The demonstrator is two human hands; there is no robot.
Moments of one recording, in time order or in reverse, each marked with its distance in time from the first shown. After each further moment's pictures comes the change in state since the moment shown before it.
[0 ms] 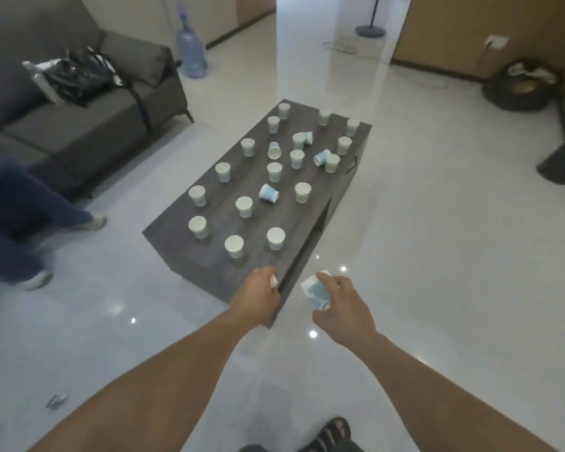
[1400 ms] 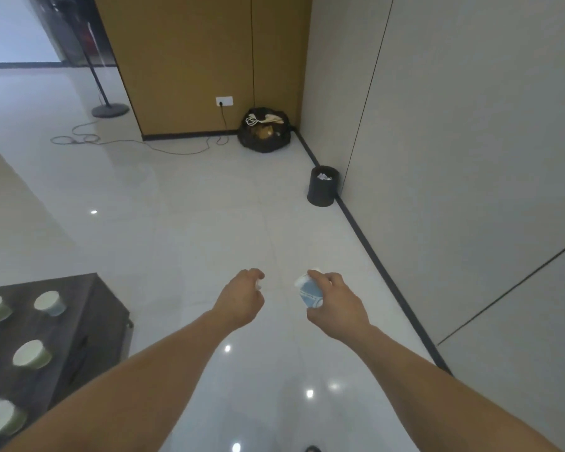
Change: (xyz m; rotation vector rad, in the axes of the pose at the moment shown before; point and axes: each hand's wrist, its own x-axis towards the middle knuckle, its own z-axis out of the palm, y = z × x) left_hand 0.466 0.777 0.314 0.228 -0.322 0.696; right_hand 0.296 0.592 -0.558 0.005 0.456 0.494
